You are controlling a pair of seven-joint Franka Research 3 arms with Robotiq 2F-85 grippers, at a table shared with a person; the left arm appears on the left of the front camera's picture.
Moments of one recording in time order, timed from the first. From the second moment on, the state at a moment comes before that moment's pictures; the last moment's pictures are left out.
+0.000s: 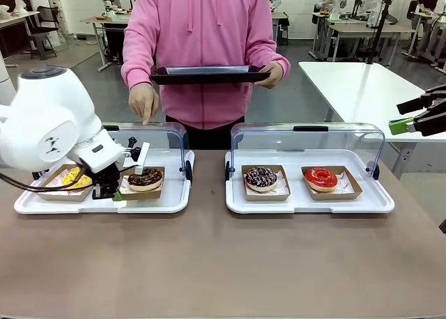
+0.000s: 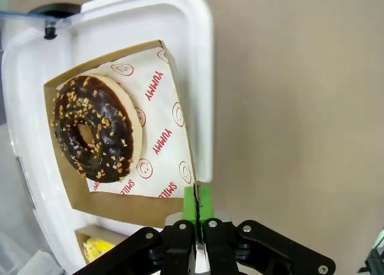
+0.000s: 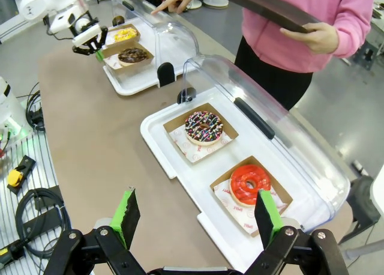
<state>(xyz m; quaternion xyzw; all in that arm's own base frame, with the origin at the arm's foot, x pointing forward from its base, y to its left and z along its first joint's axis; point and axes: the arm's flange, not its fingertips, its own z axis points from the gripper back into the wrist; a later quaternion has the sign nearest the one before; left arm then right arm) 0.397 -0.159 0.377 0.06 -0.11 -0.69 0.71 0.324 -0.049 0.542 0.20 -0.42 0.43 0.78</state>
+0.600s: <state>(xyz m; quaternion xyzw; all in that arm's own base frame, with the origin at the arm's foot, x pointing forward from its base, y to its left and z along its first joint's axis) 0.310 -0.159 0.512 0.10 -0.16 -0.70 0.69 0.324 -0.049 0.542 0.20 -0.42 0.43 0.78</state>
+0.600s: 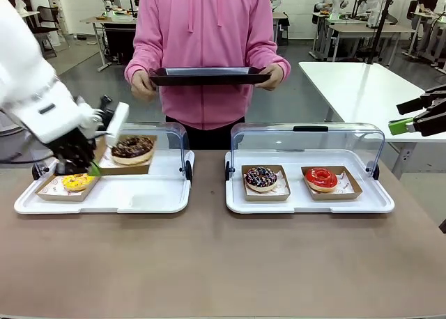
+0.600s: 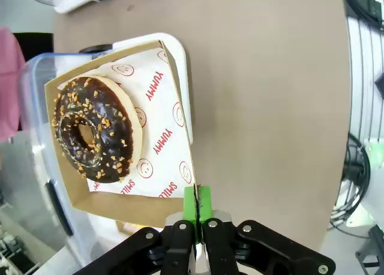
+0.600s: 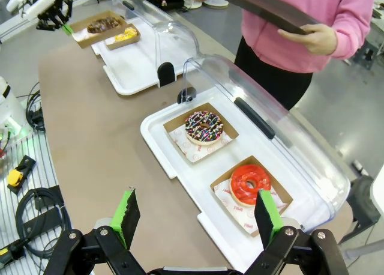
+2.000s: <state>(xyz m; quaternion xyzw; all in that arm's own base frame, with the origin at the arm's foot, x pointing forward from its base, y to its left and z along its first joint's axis) 0.282 -0.114 0.559 0.11 -0.19 -0.69 0.68 0.324 -0.049 0.542 0.20 -0.42 0.43 0.78</state>
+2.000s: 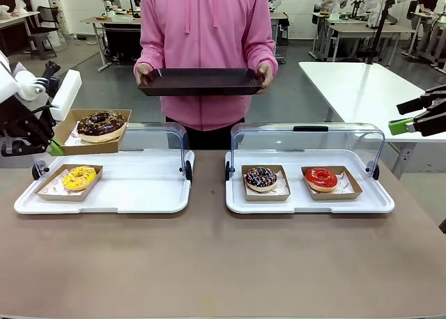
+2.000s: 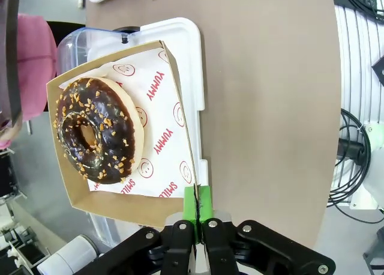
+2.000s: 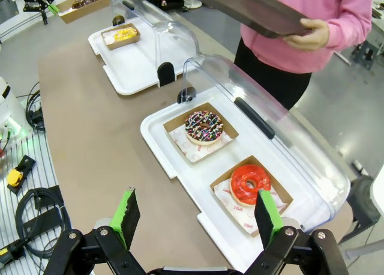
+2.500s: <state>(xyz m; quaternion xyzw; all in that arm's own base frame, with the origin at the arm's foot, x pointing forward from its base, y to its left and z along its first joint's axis) 0.282 -0.114 0.559 0.11 -0.19 -0.69 0.68 0.324 -0.049 0.542 0.20 -0.42 0.43 0.78</state>
